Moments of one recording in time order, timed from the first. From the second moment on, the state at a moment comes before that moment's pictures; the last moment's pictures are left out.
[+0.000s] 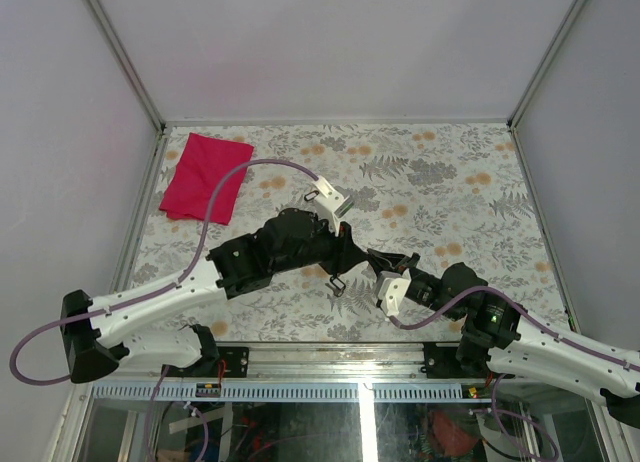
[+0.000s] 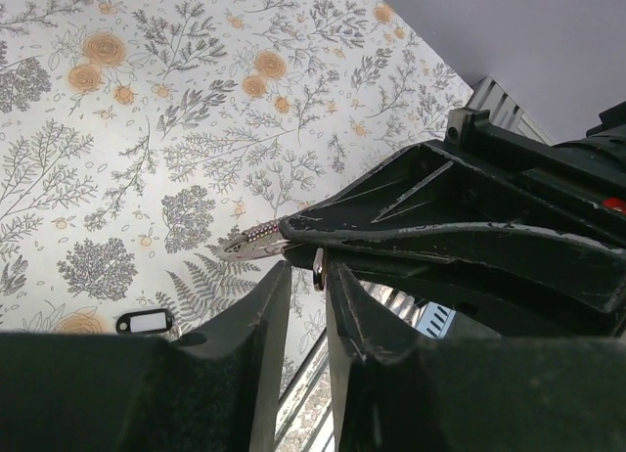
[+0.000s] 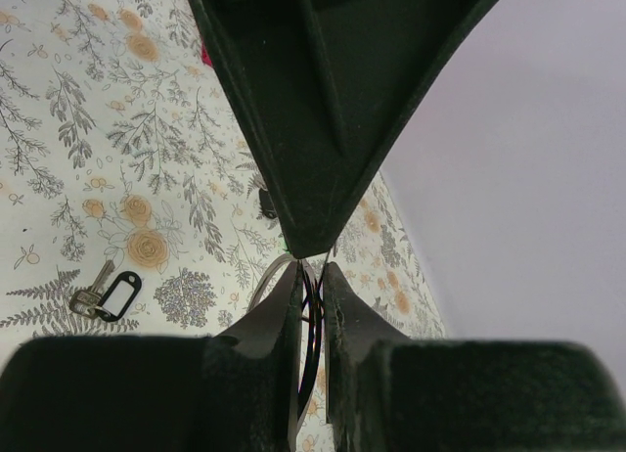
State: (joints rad) left arm -1.07 1.17 1.04 -0.22 0.05 -0.44; right arm 1.10 0.56 0.45 0.04 0.07 -0.77
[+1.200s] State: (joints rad) left arm -1.05 1.11 1.03 -0.15 0.14 -0.47; right arm 1.10 0.45 0.43 0.13 0.06 -0.70
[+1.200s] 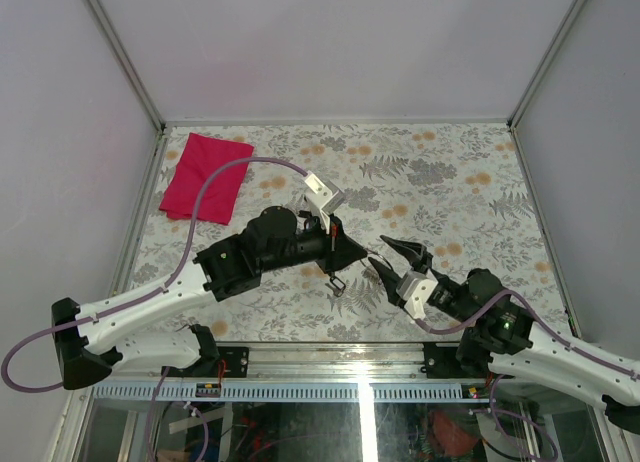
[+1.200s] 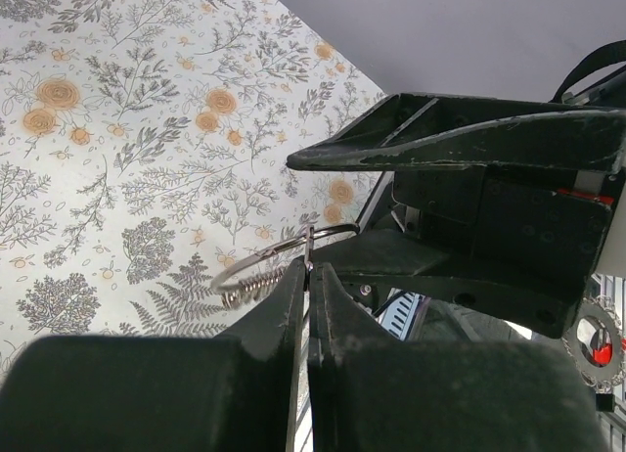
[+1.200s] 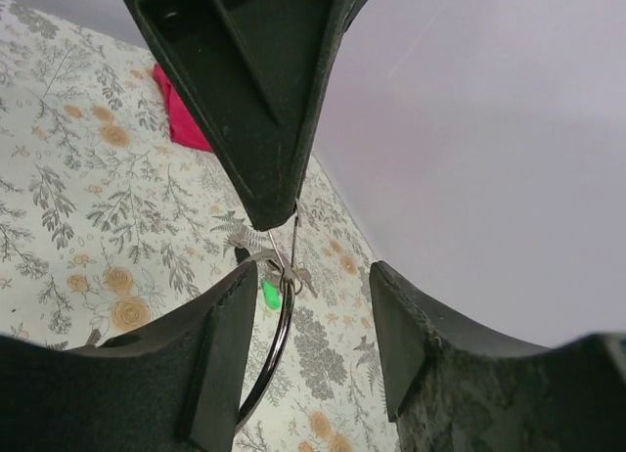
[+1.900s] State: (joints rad) left arm -1.04 1.11 1.03 -0.15 0.18 -0.47; right arm 1.10 0.42 0.49 0.03 -0.02 -0.70
